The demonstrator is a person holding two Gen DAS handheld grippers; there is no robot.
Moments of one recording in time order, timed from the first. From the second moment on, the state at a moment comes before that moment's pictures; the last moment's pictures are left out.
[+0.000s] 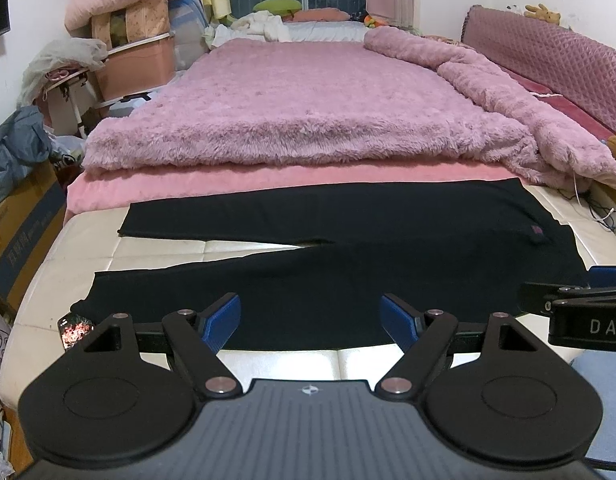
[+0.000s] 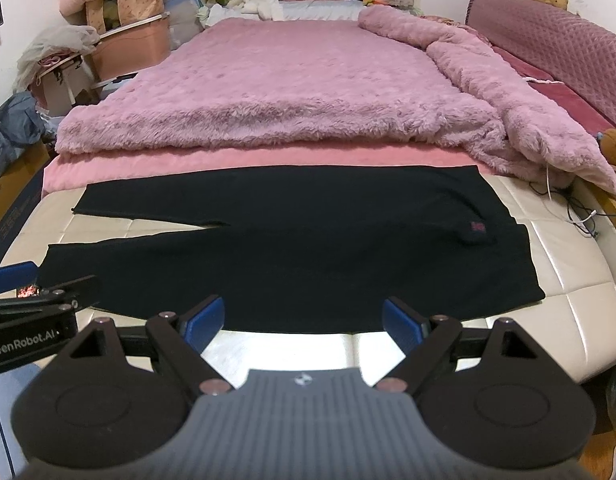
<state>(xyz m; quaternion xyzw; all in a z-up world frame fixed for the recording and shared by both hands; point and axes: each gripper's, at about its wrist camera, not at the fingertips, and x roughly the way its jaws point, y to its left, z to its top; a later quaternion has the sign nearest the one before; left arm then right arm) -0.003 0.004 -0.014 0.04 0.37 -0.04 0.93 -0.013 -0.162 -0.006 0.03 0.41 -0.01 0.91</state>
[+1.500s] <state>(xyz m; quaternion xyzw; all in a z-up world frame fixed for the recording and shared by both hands) 0.011 0.011 -0.035 0.03 0.40 -0.07 0.91 -0.002 -0.172 -0.025 0.04 0.42 0.00 0.91</state>
